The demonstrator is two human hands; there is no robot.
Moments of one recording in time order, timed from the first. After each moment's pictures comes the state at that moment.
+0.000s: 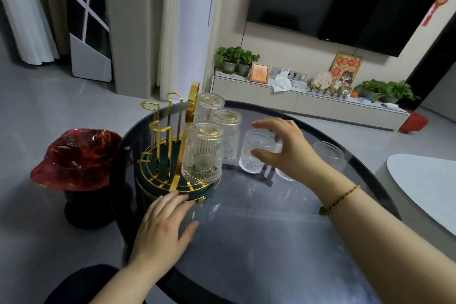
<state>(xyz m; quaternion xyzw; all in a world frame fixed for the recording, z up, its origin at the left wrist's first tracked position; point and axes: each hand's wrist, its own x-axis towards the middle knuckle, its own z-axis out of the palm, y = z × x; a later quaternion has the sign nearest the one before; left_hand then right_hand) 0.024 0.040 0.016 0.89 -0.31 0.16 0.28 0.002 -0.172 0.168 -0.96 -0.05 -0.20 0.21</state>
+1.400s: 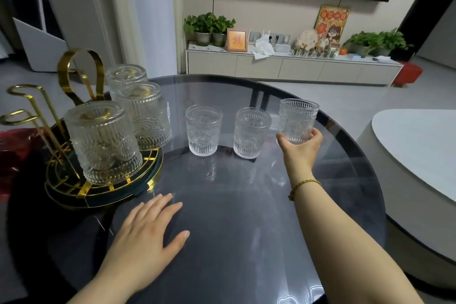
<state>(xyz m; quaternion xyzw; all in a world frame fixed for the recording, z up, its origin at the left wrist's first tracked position) 0.012 -0.060 -0.001 0.94 -0.30 0.01 0.16 0.026 -0.363 0.029 -0.67 0.36 -0.40 0.50</state>
